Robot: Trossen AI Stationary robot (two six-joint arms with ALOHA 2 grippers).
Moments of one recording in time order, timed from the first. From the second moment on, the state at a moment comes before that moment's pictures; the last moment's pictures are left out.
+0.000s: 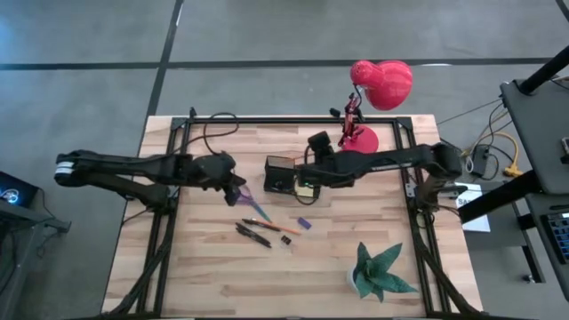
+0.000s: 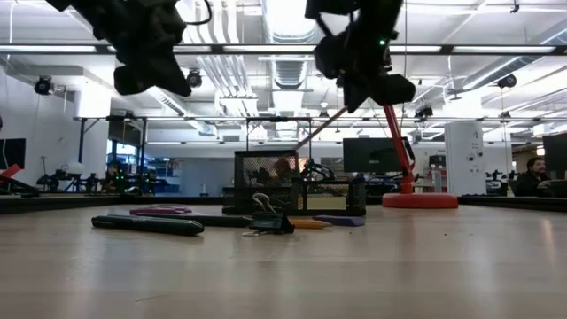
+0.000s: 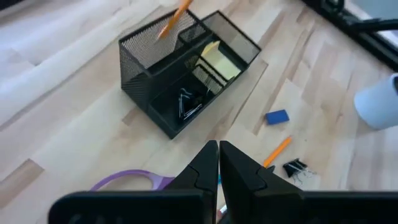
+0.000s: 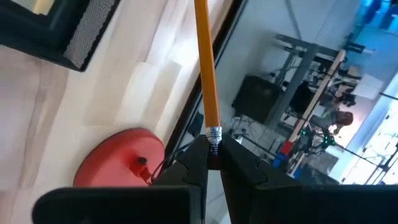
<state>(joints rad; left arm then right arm) 0.01 0.97 0.78 -0.51 -0.19 -0.62 0.00 1.79 1.49 -1.08 0.86 -0.53</state>
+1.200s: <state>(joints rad) 0.01 0.92 0.78 -0.58 -0.19 -0.49 0.02 2.08 2.00 -1.44 0.73 -0.34</state>
